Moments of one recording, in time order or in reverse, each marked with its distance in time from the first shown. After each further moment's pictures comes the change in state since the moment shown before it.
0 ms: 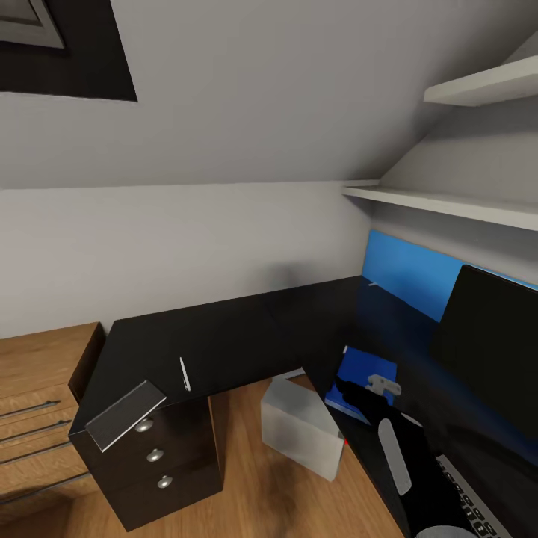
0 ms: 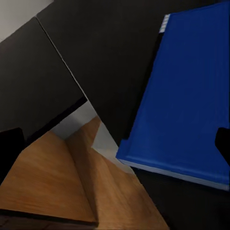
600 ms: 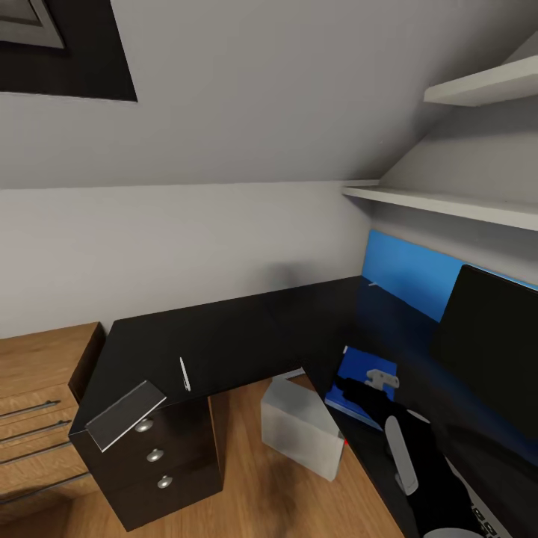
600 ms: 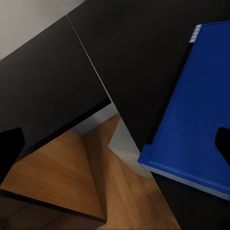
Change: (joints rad) left arm 0.000 0.000 0.000 0.000 0.000 0.000 0.000; right arm 0.009 -0.019 -0.003 -0.061 0.038 0.056 0.135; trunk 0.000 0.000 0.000
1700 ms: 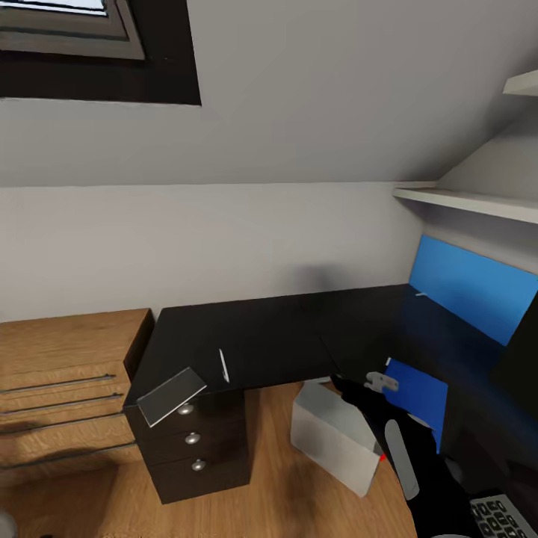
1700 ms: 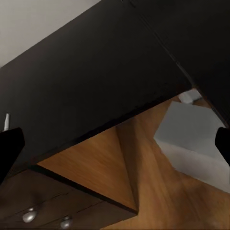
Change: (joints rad) left arm 0.000 0.000 0.000 0.000 0.000 0.000 0.002; right arm 0.018 0.007 0.001 -0.009 -0.031 -0.010 0.000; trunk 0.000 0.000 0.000
